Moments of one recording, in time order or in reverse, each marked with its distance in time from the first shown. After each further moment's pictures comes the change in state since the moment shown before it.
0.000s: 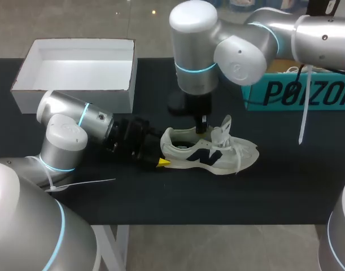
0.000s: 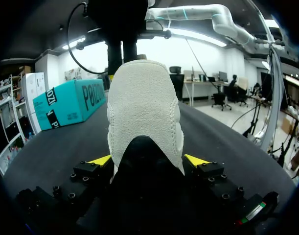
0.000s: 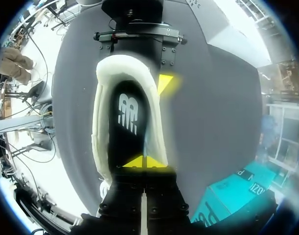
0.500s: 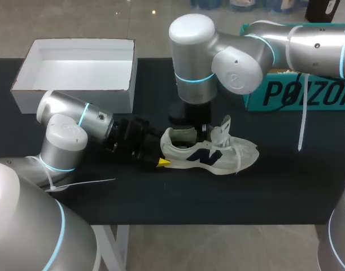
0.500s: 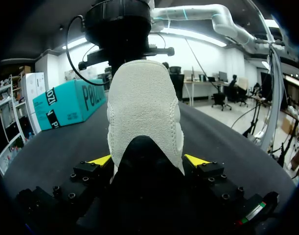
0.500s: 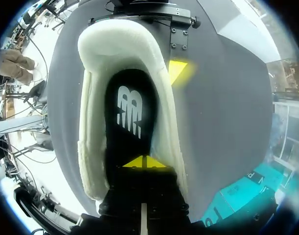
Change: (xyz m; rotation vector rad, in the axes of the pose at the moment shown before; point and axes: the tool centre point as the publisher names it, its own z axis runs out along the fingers) left arm 0.000 0.000 0.000 0.000 0.000 0.000; right arm 0.007 -0.001 0.034 0.018 0.044 0.009
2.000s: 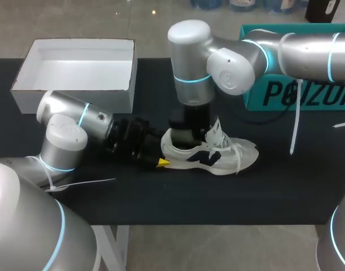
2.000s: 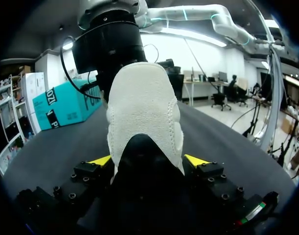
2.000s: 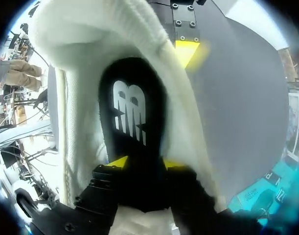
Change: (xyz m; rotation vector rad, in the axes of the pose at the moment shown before) left arm 0.001 0.001 0.000 0.001 0.003 -0.001; right arm 0.013 0.001 0.028 0.033 0.157 0.059
